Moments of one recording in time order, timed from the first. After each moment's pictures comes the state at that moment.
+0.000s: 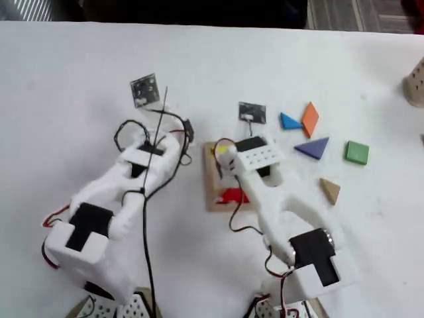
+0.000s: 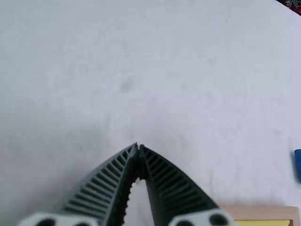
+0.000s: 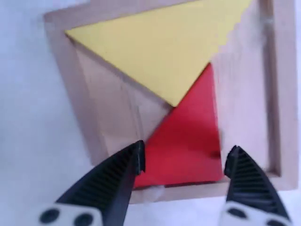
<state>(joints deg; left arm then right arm) 11.5 11.8 37.1 2.3 32.9 -22.9 1.1 30.8 57.7 -24.1</state>
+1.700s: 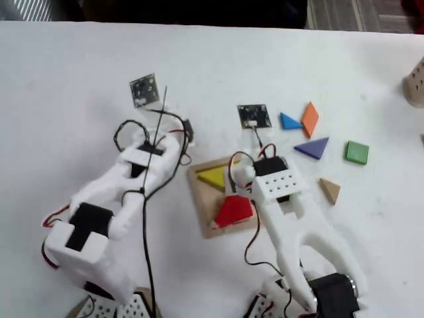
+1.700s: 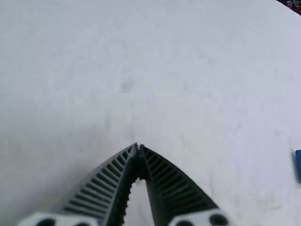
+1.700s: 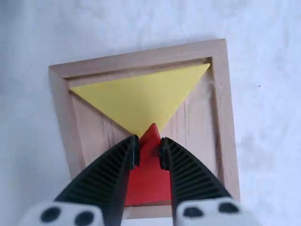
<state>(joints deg) 11.3 11.8 37.1 2.3 32.9 -22.5 -18.8 44.9 54.7 -7.3</state>
